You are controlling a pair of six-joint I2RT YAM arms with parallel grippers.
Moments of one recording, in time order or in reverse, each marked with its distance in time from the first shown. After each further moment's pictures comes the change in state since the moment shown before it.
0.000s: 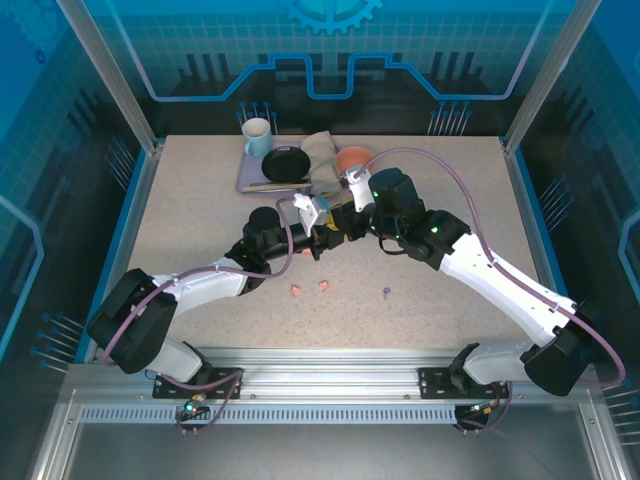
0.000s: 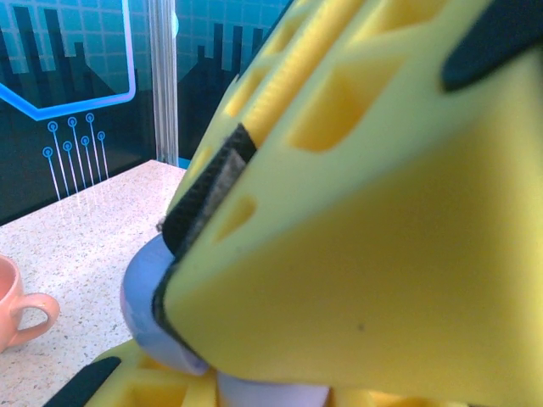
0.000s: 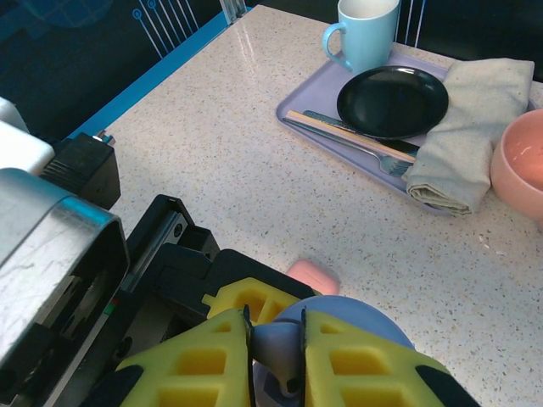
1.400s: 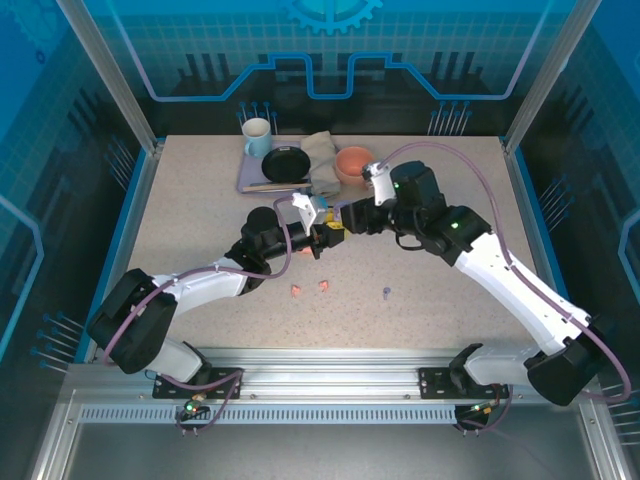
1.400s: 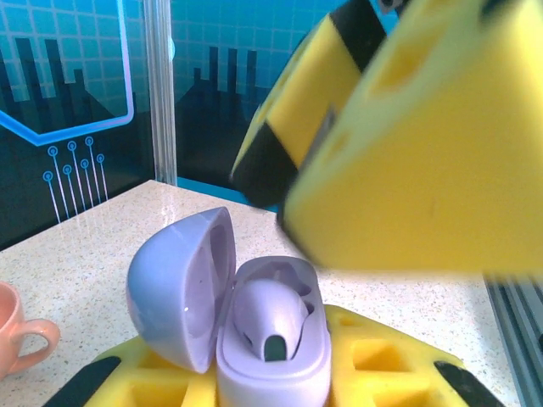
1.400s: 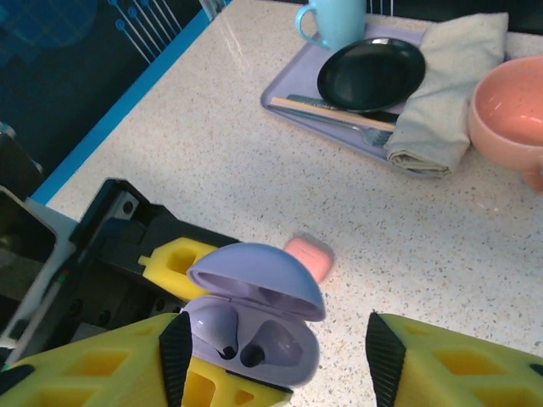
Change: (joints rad) left arm 0.000 0.000 -0.001 0.047 0.010 0.000; right arm -0.114 -0.060 0.023 -0.102 -0.098 0.090
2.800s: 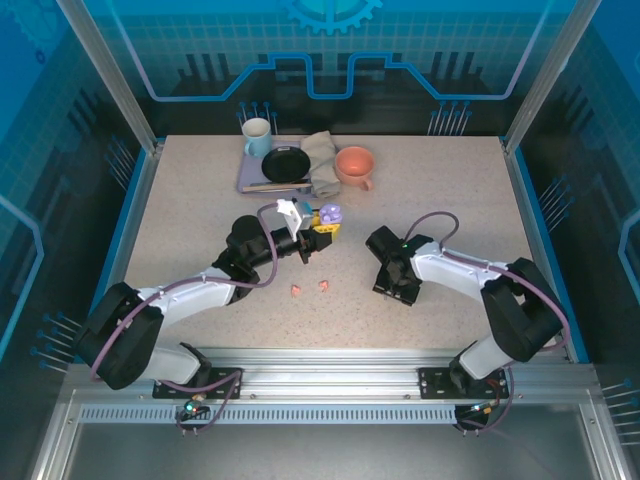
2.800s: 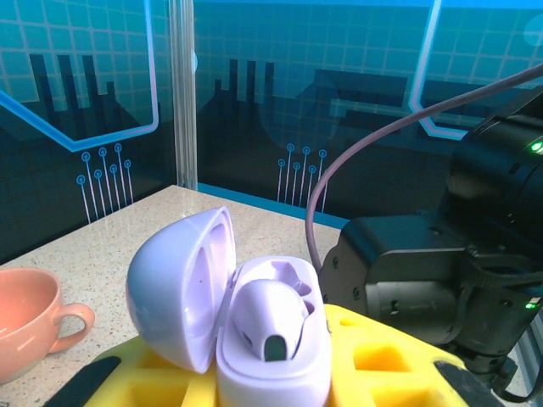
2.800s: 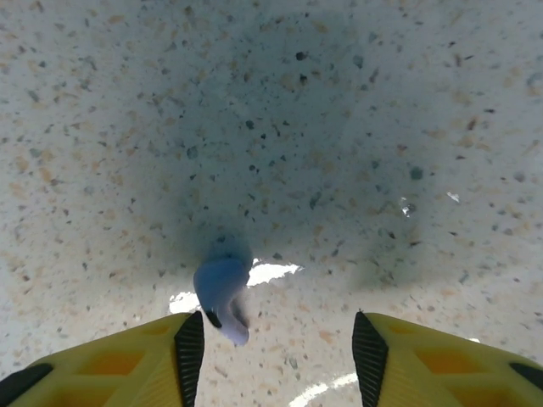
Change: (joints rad) left arm 0.037 -0.103 -0.109 0.037 -0.014 0.002; right arm -0.004 0.294 -0.425 -0.195 0.227 0.799
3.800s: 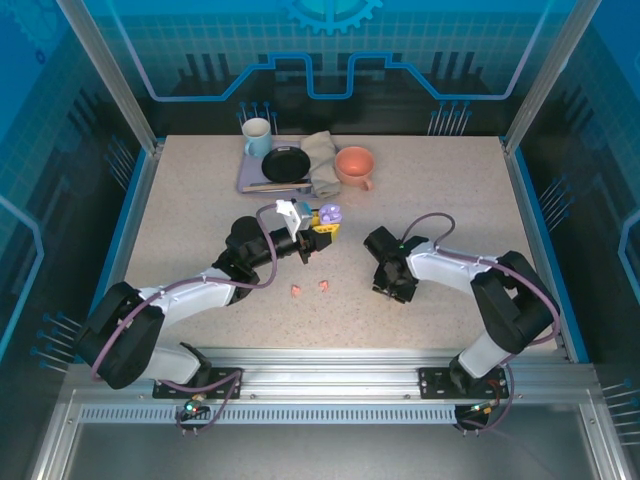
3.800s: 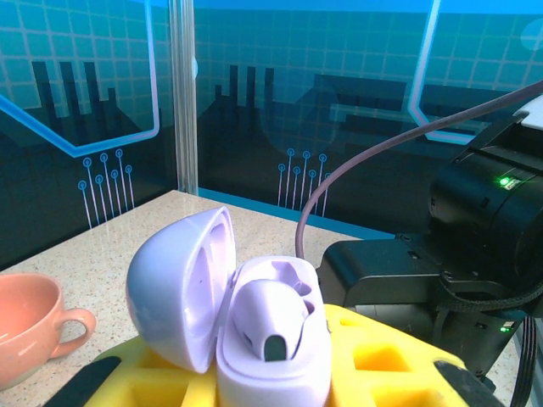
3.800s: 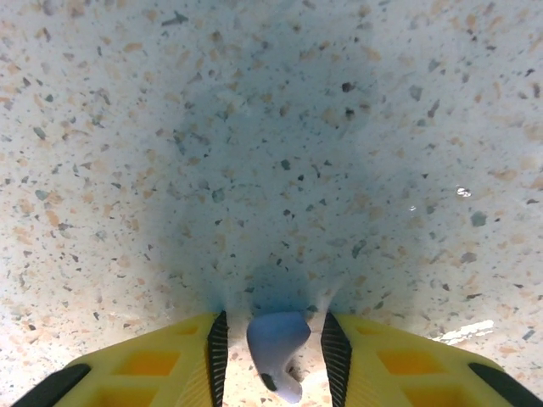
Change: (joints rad) left arm 0.001 0.003 -0.006 0.024 0.000 -0.003; right arm -0.010 0.040 -0.023 0.093 -0.002 0.002
